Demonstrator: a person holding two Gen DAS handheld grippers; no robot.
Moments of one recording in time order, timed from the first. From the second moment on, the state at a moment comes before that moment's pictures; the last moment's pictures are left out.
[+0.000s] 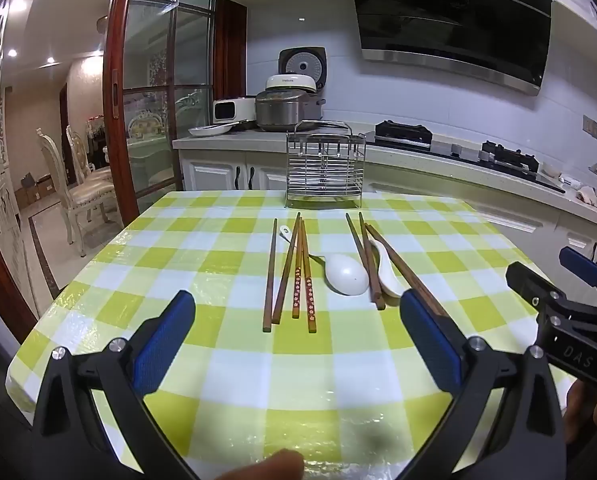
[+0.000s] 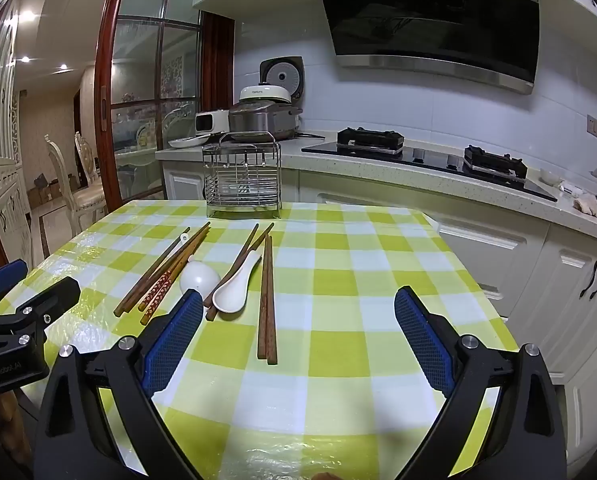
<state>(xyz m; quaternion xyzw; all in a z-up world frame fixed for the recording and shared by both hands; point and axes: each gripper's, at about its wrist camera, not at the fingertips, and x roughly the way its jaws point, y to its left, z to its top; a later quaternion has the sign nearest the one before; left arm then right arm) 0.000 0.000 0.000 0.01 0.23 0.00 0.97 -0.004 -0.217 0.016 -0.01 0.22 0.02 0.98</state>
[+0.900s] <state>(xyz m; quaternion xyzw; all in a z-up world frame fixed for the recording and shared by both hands) 0.000 0.001 0.000 0.00 0.23 0.00 0.97 -0.005 -0.217 0.016 -0.01 0.22 0.02 0.98</state>
